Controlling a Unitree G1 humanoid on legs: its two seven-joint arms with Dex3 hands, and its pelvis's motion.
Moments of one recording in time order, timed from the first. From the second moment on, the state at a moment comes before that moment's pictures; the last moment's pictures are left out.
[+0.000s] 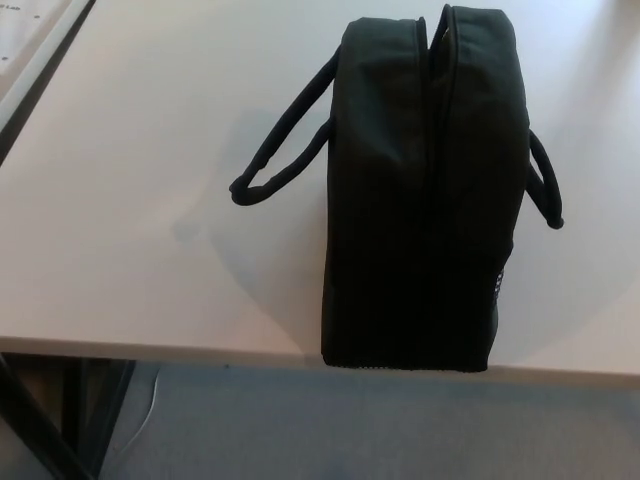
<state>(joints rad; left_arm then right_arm) 0.17 0.37 0.03 0.77 0.24 -0.38 0.15 0.09 -0.40 0.08 0.78 -0.35 -0.28 -0.24</state>
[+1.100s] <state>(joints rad) 0.14 0.45 0.17 0.74 0.34 -0.79 0.44 0.04 -0.48 0.17 0.78 -0.58 -0.61 -0.73</state>
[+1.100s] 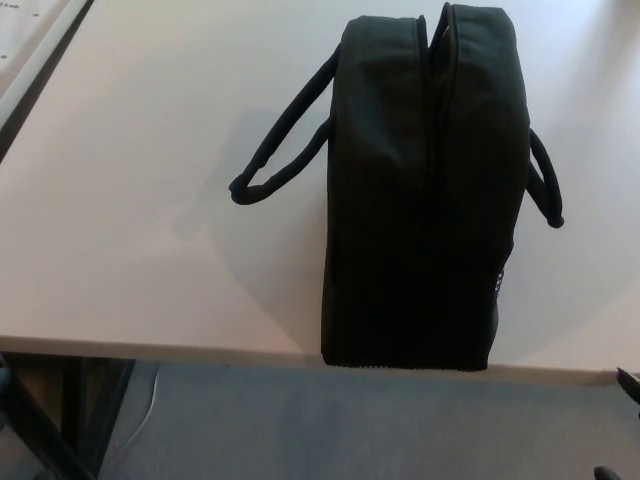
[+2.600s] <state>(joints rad) -0.57 0.85 0.05 0.78 0.64 -1.08 0.63 -0.80 -0.97 0.31 0.86 -0.82 -0.74 -0.88</state>
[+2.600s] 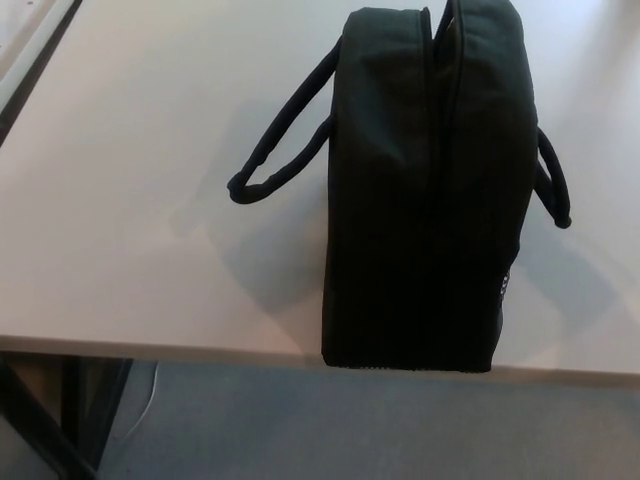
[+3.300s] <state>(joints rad) -0.85 0.72 -0.44 0.78 0.96 -1.06 0.82 -1.21 -0.84 0.58 1.01 -0.94 -0.72 -0.67</state>
